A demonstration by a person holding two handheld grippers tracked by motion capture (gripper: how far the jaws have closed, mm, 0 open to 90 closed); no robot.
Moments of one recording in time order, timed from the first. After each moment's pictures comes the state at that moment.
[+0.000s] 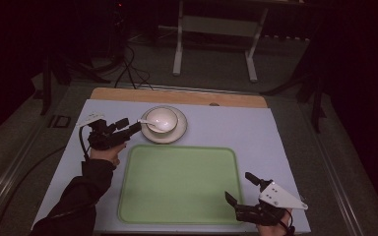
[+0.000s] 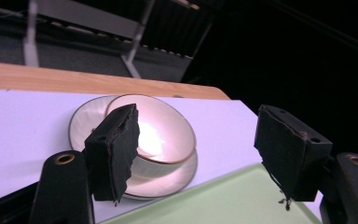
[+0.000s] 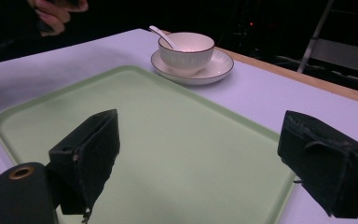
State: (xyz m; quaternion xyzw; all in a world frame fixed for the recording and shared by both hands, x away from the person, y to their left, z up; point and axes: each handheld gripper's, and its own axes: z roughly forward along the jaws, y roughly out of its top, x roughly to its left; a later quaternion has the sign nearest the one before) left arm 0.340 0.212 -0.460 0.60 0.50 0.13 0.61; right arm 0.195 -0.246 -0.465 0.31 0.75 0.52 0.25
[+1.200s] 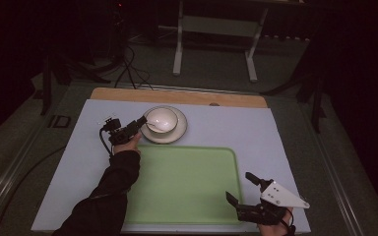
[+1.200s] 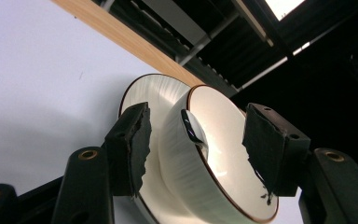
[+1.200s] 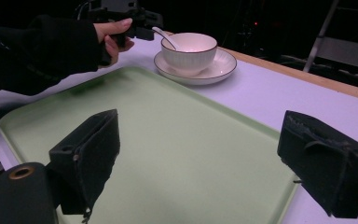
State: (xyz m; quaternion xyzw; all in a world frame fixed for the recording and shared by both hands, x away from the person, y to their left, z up) left arm 0.397 0.185 -0.527 0.45 0.67 0.09 0.59; right arm 0.198 -0.250 -0.466 0.31 0.75 0.53 0.24
